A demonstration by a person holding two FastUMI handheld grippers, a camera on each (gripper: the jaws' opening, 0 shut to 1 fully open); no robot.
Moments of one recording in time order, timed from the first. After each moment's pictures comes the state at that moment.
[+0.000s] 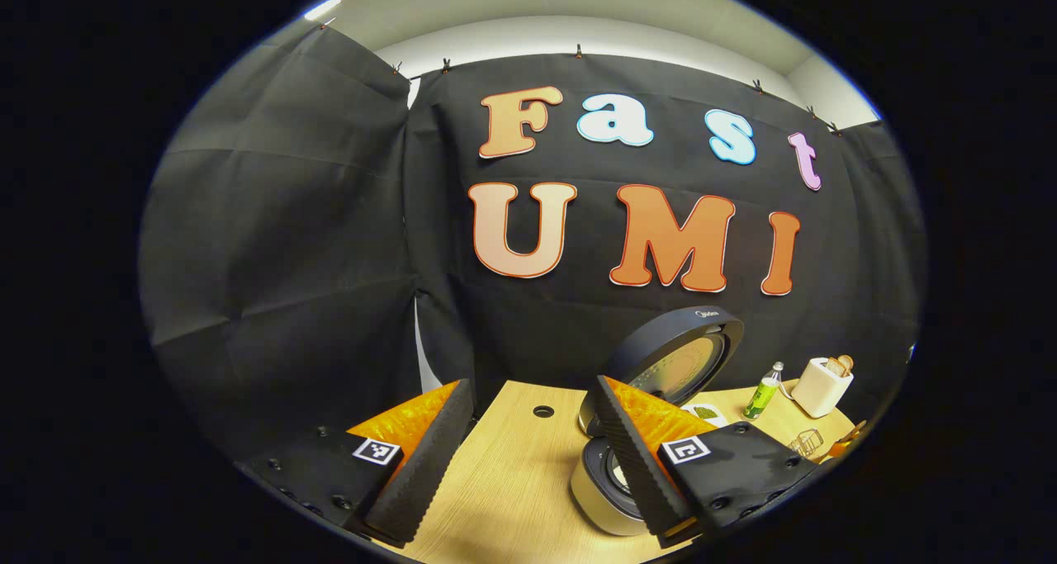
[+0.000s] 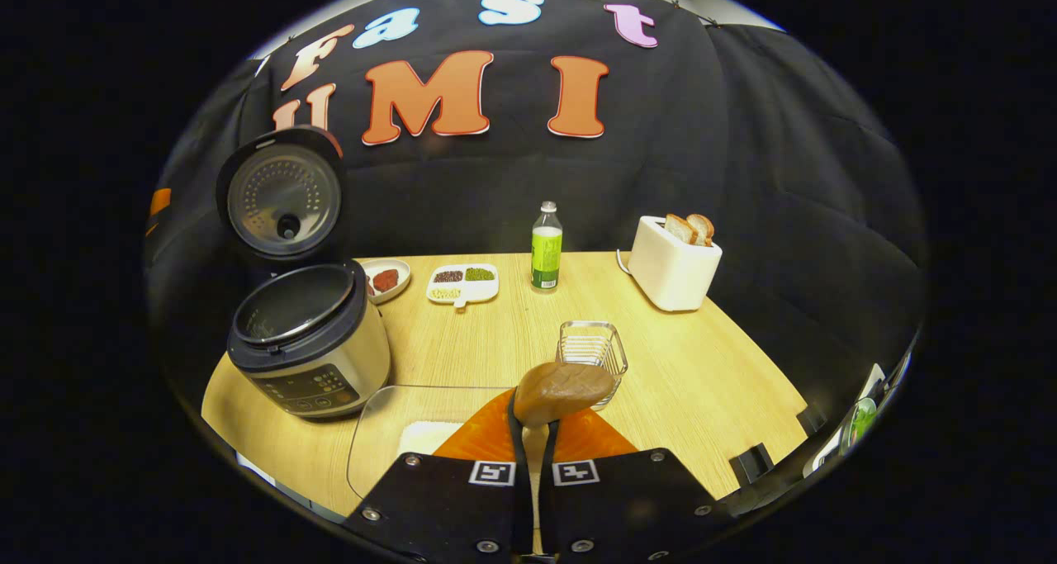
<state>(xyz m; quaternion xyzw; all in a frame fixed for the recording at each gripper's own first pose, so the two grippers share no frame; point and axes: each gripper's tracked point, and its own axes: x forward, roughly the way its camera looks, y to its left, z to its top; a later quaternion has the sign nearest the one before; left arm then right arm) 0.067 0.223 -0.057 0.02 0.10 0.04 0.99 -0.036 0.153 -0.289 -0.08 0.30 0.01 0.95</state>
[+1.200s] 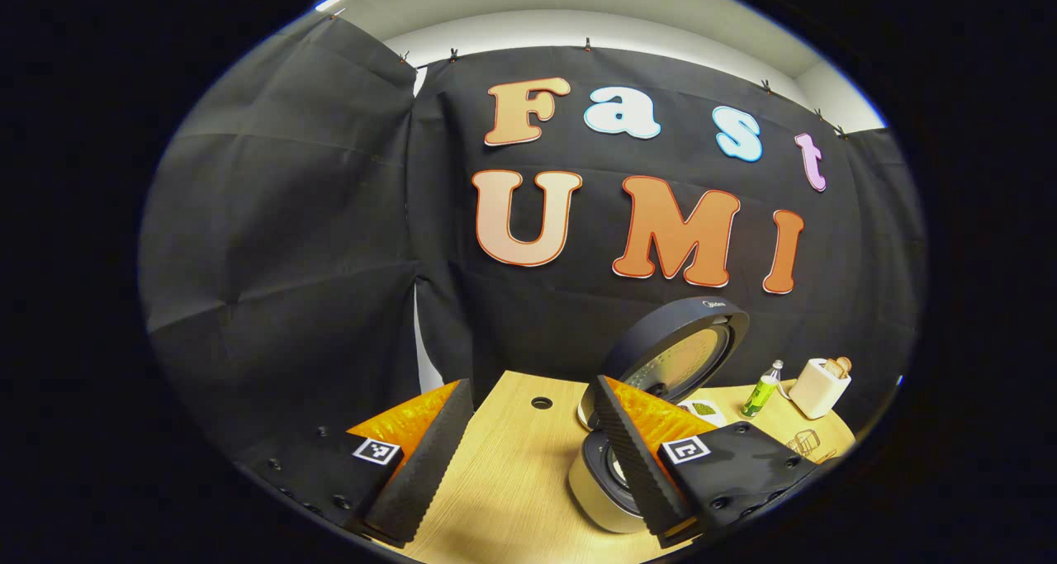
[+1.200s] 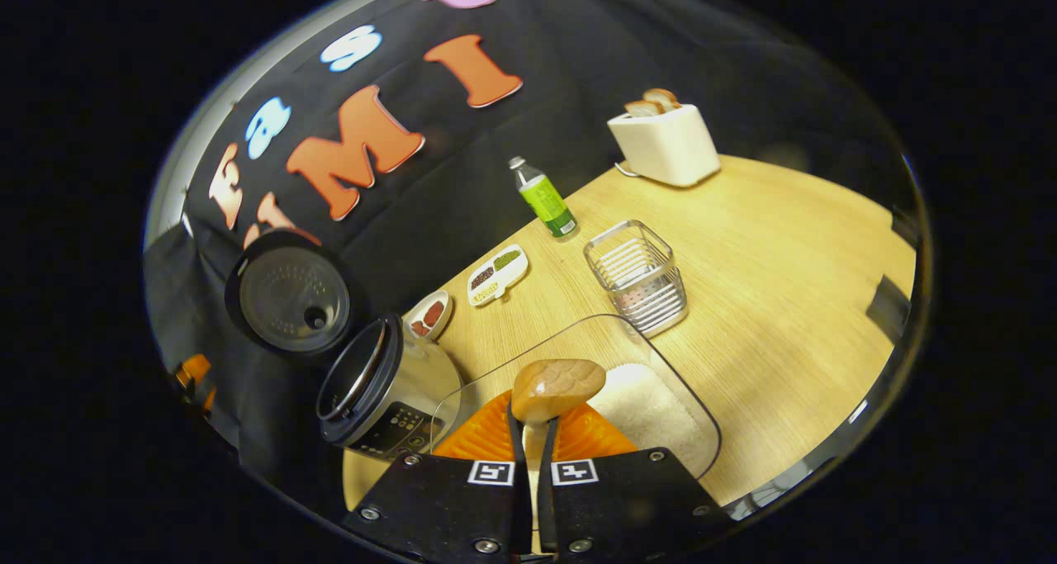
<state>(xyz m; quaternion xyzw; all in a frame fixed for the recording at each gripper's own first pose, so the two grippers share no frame) 0.070 0.224 -0.069 0.00 0.11 0.04 0.99 -0.058 0.167 -0.329 0.29 0.34 0.01 0.90</state>
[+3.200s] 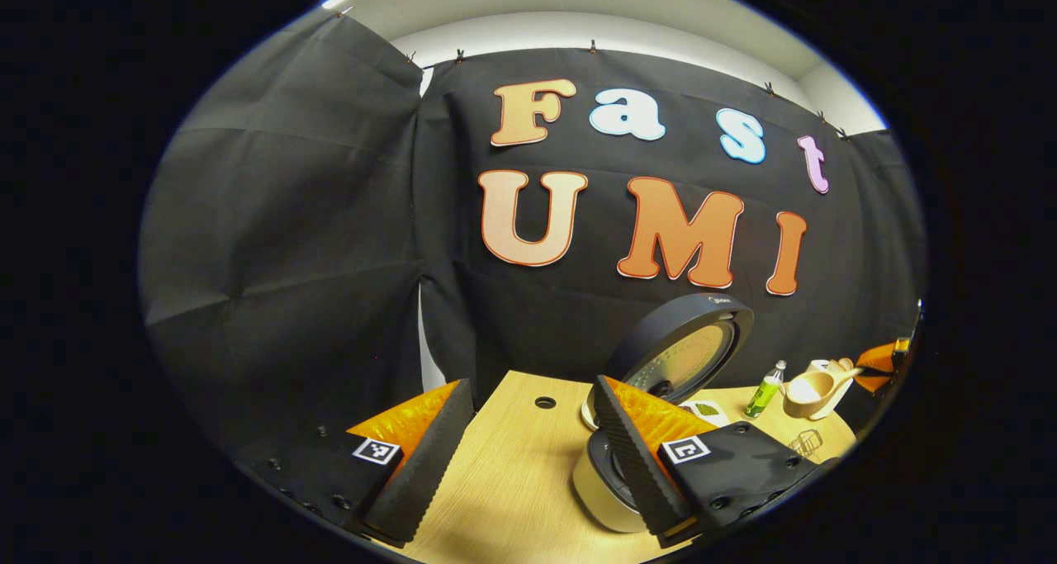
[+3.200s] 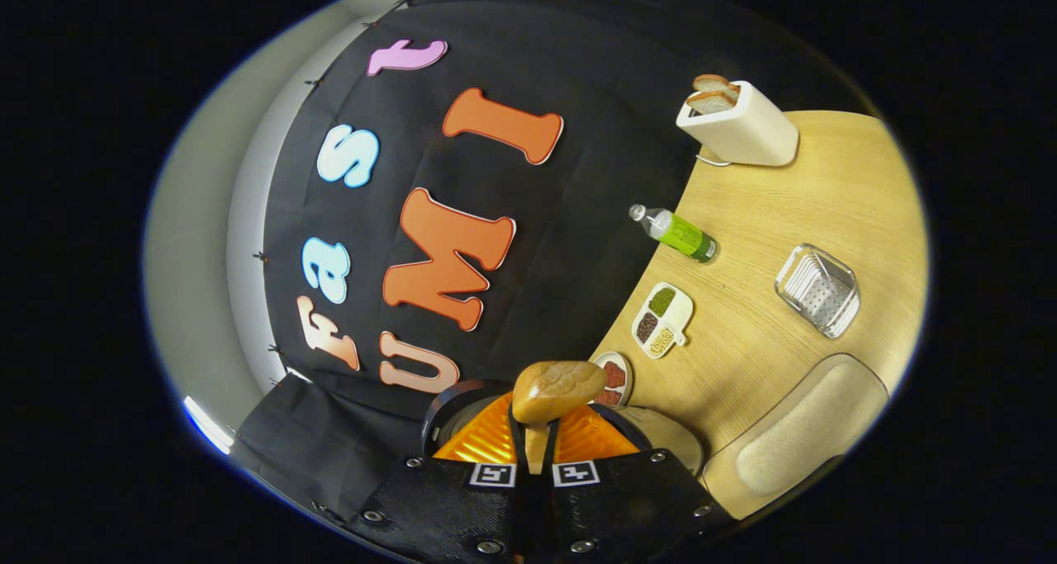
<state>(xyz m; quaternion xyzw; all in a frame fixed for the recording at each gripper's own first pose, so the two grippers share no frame) 0.062 0.240 -0.080 0.00 0.11 0.05 0.99 0.058 0.270 -0.132 0.48 0.24 0.12 0.83</state>
